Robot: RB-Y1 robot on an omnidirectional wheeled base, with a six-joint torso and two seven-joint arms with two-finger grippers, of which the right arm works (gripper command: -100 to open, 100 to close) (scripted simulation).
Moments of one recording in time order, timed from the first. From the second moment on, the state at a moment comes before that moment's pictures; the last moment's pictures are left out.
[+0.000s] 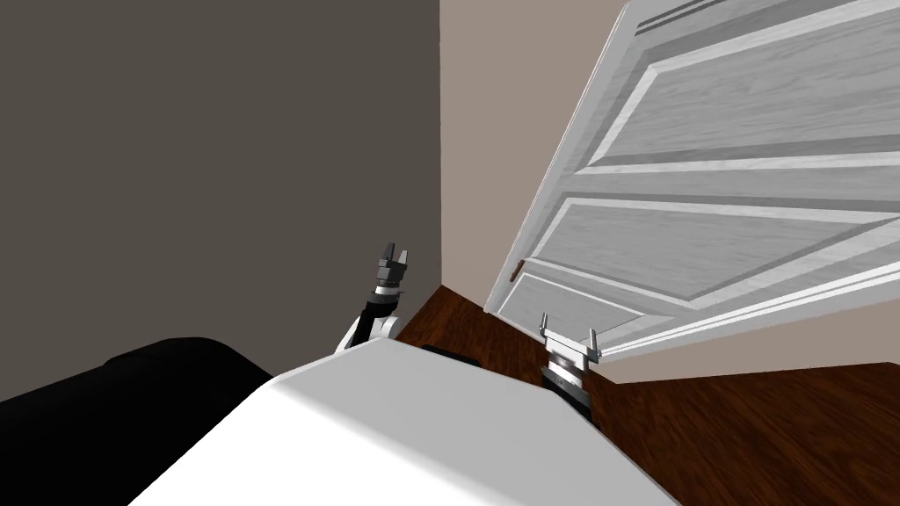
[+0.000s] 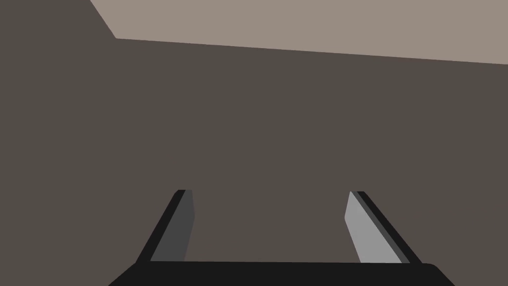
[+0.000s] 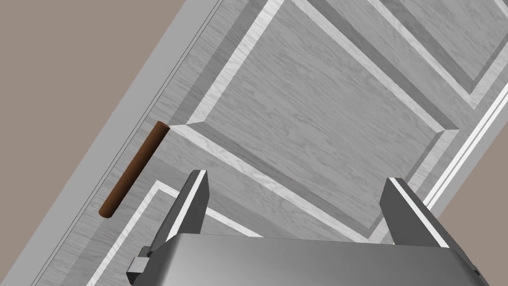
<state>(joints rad) 0.57 -0.11 -0.05 -1.75 -0.39 -0.80 -0.72</state>
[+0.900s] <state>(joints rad) 0.61 -0.12 -0.04 -1.60 -0.46 -0.86 -0.91</state>
